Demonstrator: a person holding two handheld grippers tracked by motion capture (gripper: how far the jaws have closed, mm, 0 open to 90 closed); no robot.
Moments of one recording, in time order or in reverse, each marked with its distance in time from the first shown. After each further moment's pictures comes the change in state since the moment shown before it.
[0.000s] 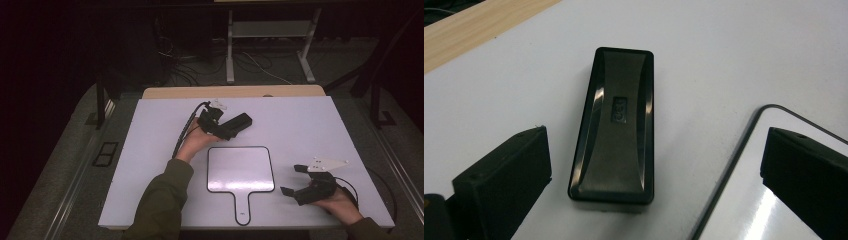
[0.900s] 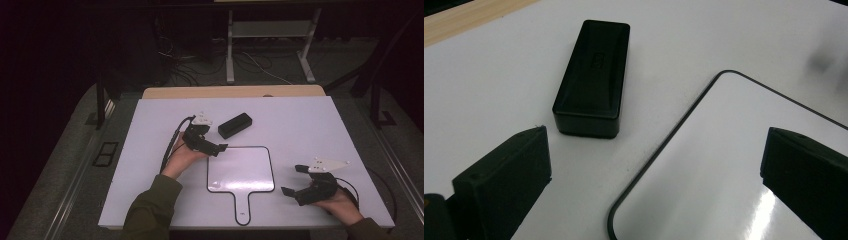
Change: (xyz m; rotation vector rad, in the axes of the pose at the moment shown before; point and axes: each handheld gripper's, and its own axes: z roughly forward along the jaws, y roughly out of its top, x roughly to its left) left arm -0.025 -0.046 -0.045 -0.072 0.003 -0.032; right arm 0.001 -0.001 -0.002 -0.004 -0.011 -0.001
